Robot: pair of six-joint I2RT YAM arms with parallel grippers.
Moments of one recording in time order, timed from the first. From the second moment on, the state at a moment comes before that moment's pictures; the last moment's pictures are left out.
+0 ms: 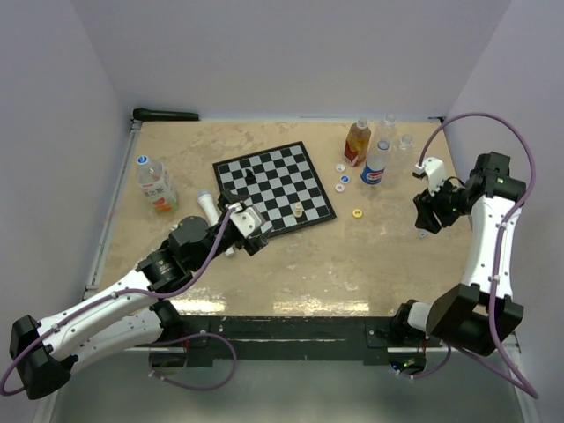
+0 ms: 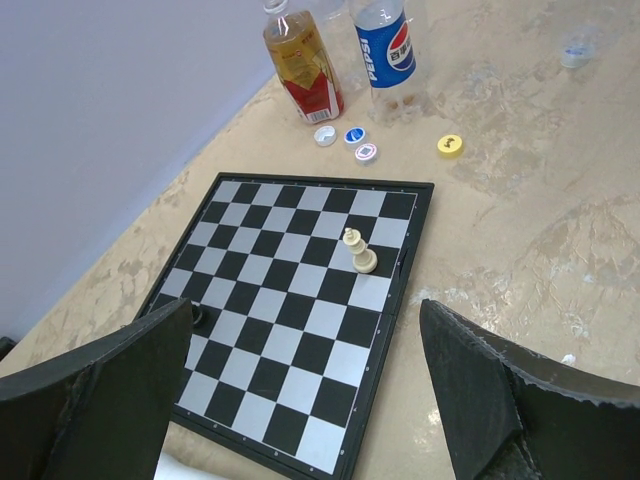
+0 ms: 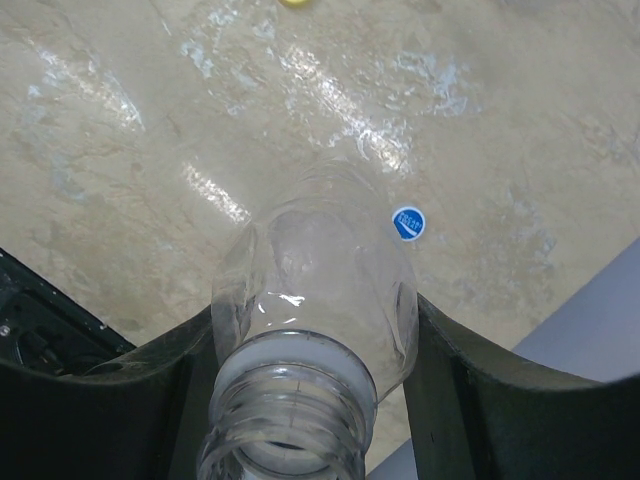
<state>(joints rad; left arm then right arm) -0.86 0.79 0.61 0.08 -0.06 0.34 -0.39 1.24 1.29 -1.27 -0.53 -1.06</state>
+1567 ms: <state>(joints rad) -0.86 0.85 0.61 0.08 -0.09 0.35 -0.56 1.68 1.45 -1.03 -0.40 -1.01</state>
